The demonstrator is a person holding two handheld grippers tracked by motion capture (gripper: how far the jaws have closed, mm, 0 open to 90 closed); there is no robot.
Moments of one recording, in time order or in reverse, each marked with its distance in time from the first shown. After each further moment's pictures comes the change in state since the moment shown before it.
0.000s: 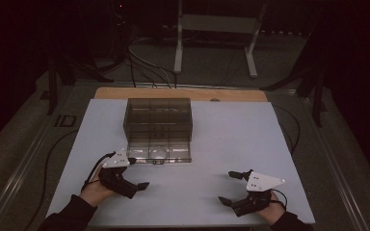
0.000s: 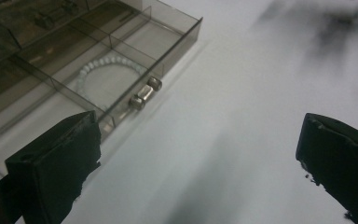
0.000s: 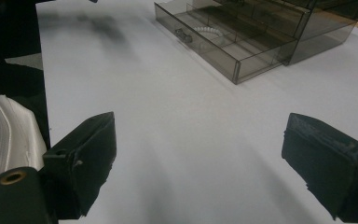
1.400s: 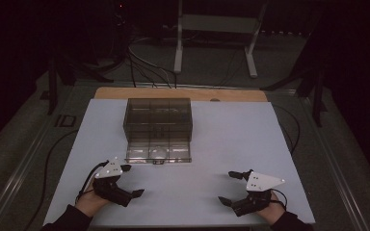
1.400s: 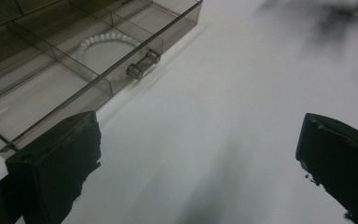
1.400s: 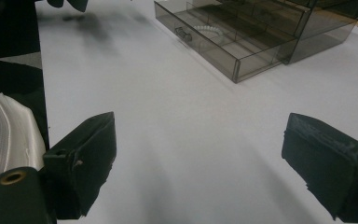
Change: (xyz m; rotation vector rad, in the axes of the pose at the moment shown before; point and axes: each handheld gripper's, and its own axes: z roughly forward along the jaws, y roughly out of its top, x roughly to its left) left arm -0.005 -0.027 -0.007 -0.029 0.020 -0.024; right arm -0.001 -0.001 0.001 0.003 0.001 -0.003
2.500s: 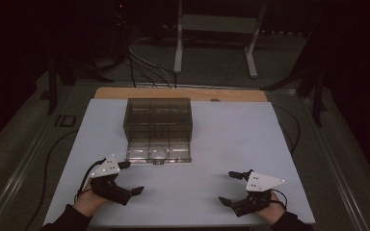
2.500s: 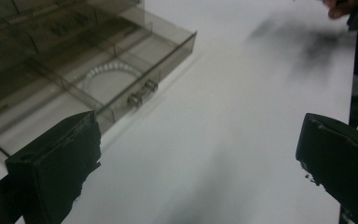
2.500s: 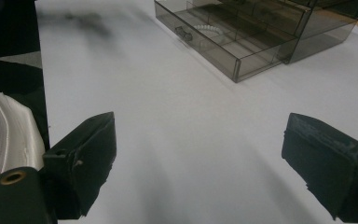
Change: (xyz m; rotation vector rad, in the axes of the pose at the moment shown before) left arm -0.006 0.016 -0.013 -0.070 0.007 0.005; right arm 0.001 0.000 0.000 0.003 -0.002 0.000
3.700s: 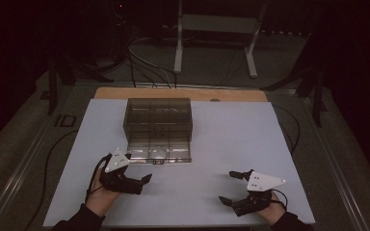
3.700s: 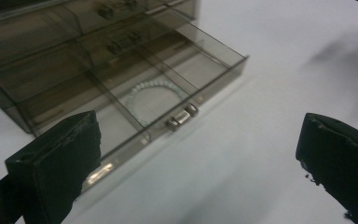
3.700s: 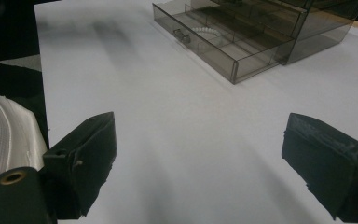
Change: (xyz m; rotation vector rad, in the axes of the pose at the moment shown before) left arm -0.014 0.023 0.018 0.009 0.254 -0.081; right arm -0.001 0.000 -0.001 -0.010 -0.003 0.008
